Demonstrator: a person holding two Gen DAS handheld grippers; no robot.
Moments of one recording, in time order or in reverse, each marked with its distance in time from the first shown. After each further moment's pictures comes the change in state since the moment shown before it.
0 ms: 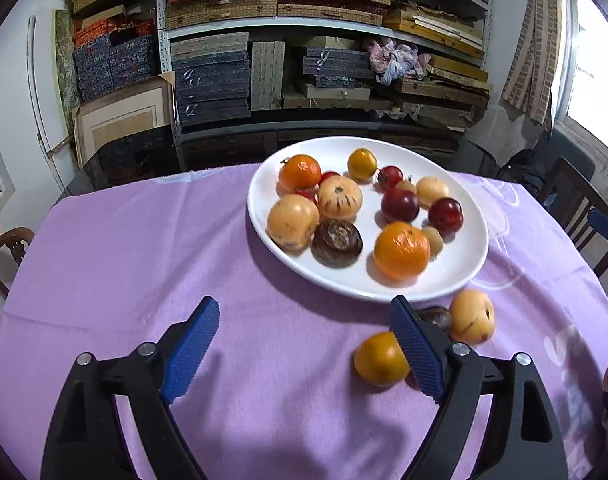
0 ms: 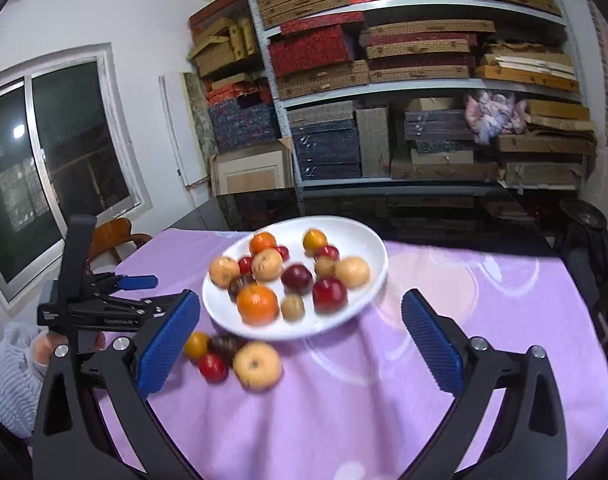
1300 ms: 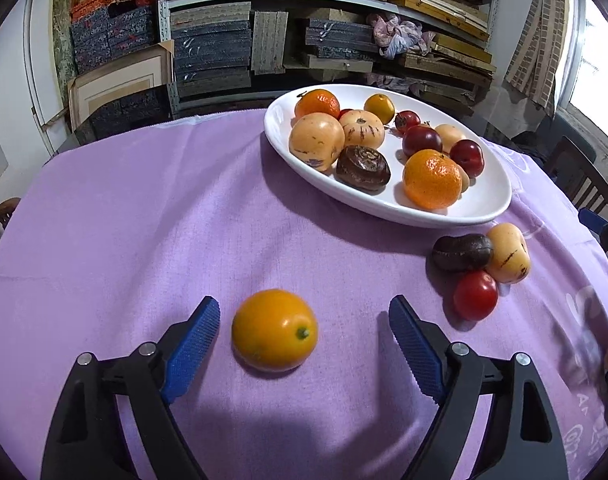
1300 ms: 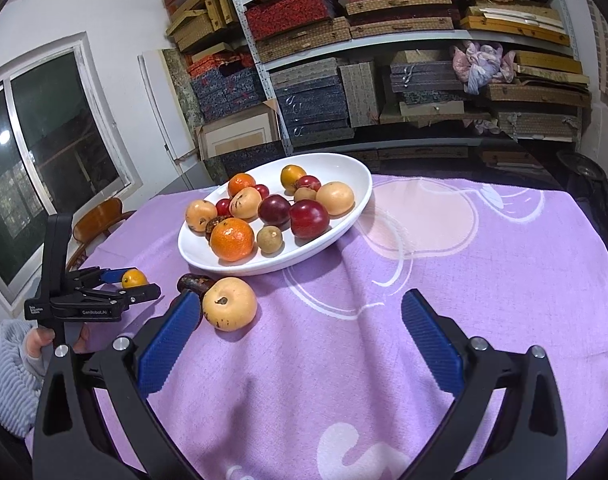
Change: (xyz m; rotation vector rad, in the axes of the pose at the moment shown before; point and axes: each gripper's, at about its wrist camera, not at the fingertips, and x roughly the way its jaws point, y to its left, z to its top) left arm 0.021 0.029 -0.043 -0.028 0.095 -0.032; right arm 0.014 -0.010 -0.023 0.034 0.123 0.013
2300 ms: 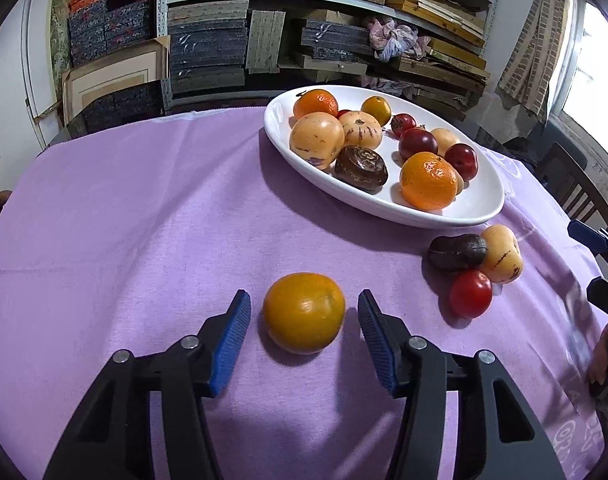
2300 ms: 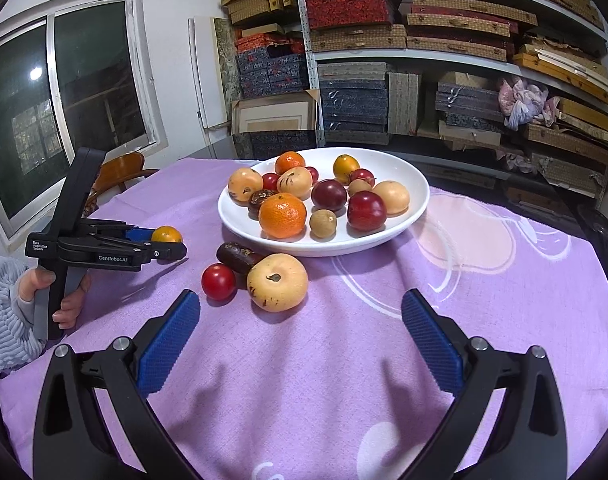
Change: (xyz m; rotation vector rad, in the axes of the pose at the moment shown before) left arm -0.001 0.005 0.001 -0.019 -0.015 -0.044; right arm 0.007 0.044 -0.013 -0.203 0.021 0.038
